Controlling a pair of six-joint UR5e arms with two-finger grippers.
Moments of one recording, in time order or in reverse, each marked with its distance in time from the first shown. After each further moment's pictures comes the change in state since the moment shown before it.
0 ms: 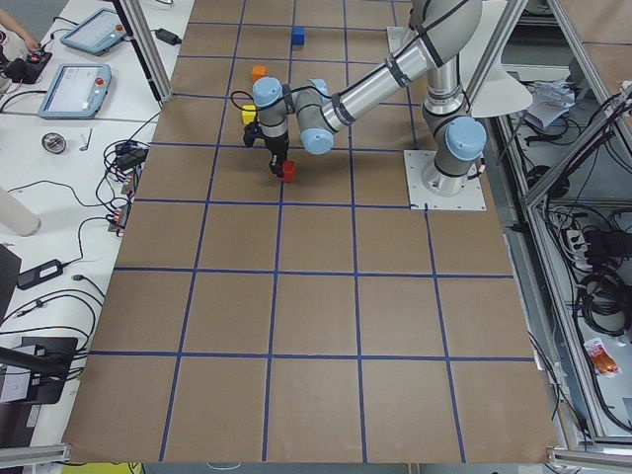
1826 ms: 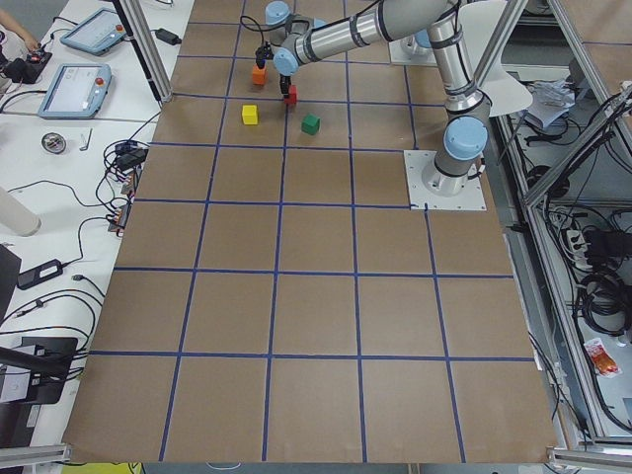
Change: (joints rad) left arm -0.555 -0.222 0.249 0.021 -0.119 -0.703; right arm -0.005 0.024 0.002 -0.055 -0.005 -0.006
